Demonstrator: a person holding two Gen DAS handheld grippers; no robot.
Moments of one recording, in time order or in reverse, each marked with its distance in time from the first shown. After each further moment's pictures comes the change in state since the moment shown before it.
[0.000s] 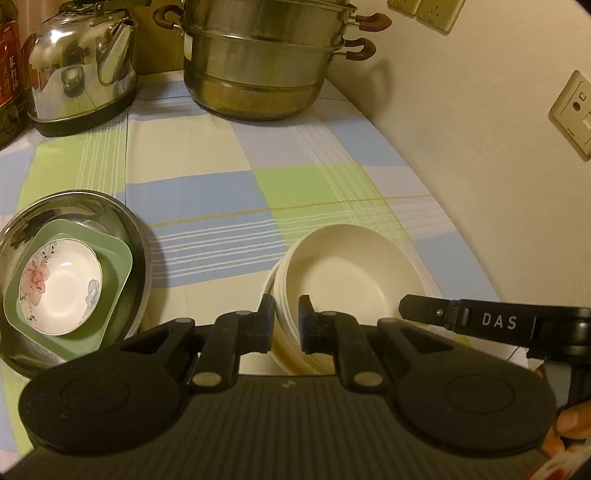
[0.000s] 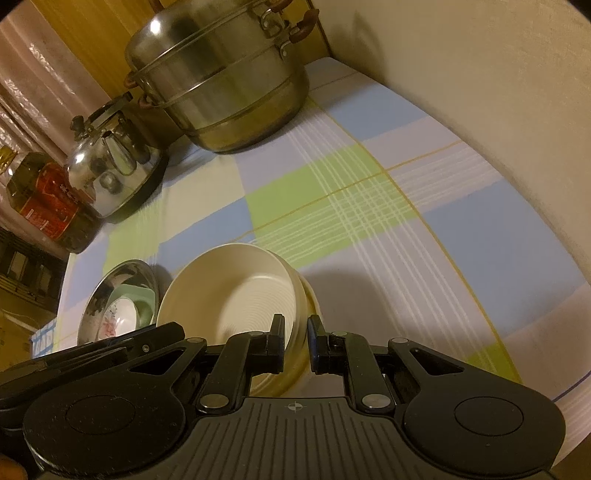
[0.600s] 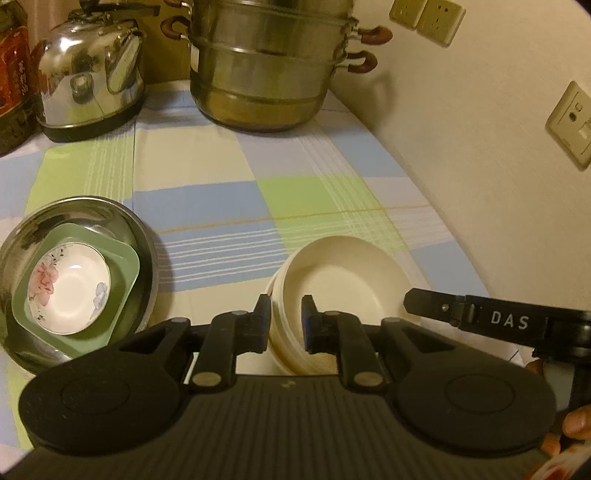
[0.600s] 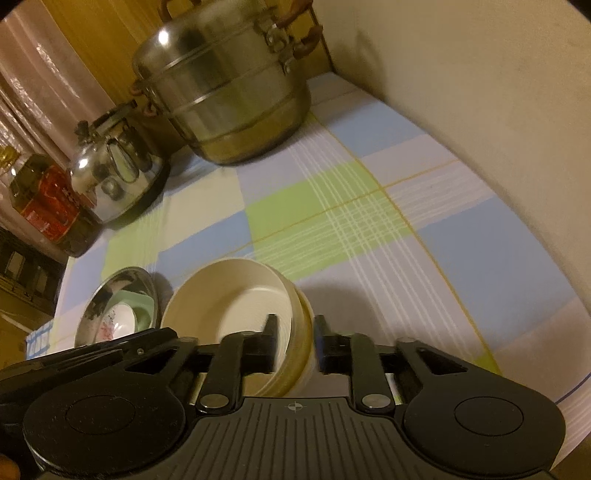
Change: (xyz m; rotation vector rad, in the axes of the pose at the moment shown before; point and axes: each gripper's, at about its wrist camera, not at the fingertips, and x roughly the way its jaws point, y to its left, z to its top) left arm -0.017 -0.003 -0.001 -0.013 -0.042 0.009; right arm -0.016 0.002 -0.003 -0.034 -0.070 -0.002
